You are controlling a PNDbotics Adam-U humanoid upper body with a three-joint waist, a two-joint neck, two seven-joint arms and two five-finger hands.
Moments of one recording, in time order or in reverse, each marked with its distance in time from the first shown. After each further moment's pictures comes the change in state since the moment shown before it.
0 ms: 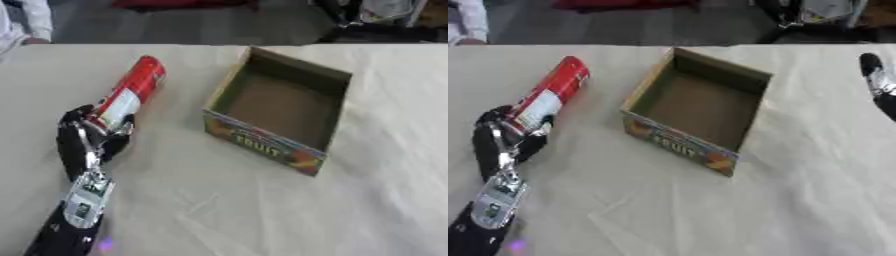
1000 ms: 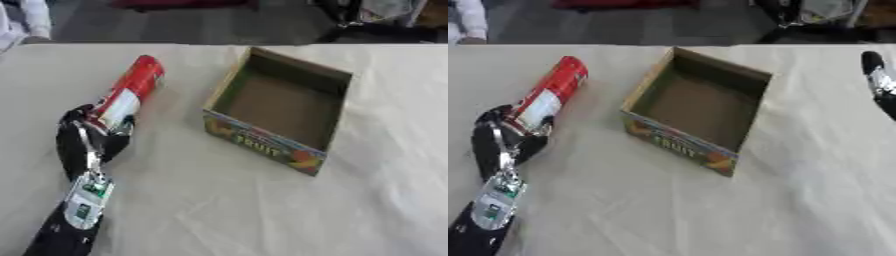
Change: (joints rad) left arm 0.005 -0.001 0.000 -0.035 -0.012 -0.019 0.066; right arm 0.000 0.000 0.000 -0.002 -0.006 -0.004 -0.004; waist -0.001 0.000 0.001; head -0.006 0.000
